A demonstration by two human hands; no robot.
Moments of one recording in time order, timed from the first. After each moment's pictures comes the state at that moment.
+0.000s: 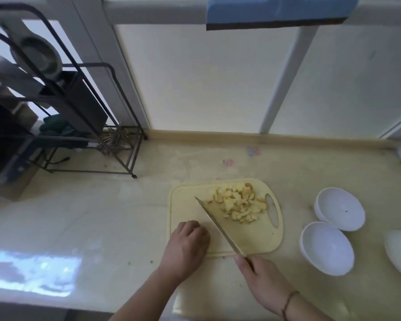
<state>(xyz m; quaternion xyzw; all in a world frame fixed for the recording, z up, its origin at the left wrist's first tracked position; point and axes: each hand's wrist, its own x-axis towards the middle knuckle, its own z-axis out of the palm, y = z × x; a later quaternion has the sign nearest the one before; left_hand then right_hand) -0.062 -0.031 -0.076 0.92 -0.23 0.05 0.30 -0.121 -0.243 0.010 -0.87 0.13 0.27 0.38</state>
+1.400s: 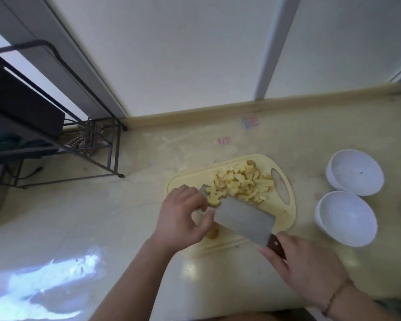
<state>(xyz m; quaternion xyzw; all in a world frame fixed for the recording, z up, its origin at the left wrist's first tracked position) 0.008 -0.023 -0.020 0.87 -0.31 0.06 0.37 -0.129 -0.265 0.010 -0.99 0.01 0.14 0.09</state>
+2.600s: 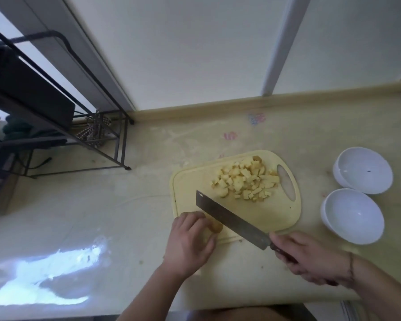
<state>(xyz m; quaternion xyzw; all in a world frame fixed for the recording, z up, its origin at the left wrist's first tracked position) -0.059 -0.006 -0.073 0.91 -0.25 0.02 0.33 -0.099 -0.278 0.031 -0.71 0.20 0.48 0.48</state>
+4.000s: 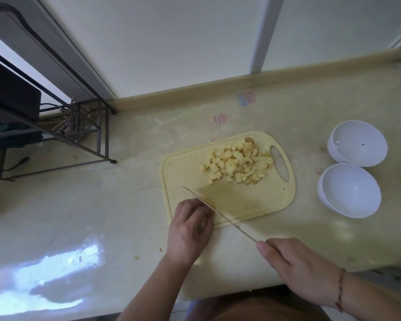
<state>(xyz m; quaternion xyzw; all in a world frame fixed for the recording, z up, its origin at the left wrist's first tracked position) -0.058 -0.020 -0.085 0.89 -0.24 0.09 0.38 -0.147 -0.241 0.013 -0.87 0.09 0.29 0.40</state>
